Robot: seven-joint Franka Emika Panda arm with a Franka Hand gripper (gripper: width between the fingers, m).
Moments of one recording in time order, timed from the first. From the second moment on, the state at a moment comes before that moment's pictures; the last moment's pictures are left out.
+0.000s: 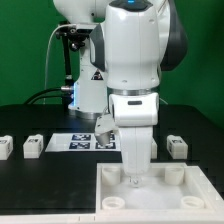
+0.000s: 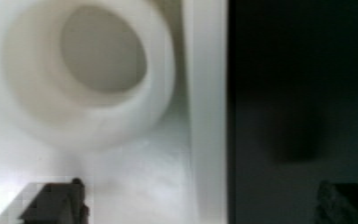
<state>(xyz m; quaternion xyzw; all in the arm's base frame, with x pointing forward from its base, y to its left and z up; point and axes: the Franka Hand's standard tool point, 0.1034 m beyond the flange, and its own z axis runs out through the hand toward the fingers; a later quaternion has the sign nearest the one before) 0.492 0.060 0.030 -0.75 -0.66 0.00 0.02</state>
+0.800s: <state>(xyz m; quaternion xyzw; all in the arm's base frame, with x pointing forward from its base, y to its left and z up) 0.475 0.152 0.079 -0.94 -0.33 0.00 0.02</state>
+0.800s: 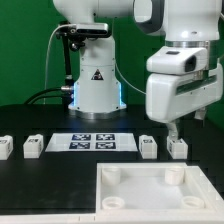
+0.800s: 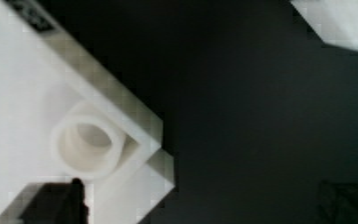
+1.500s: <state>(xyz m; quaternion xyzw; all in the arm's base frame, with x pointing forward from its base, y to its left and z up) 0.437 0.169 0.057 -1.00 -0.06 0.02 0.03</state>
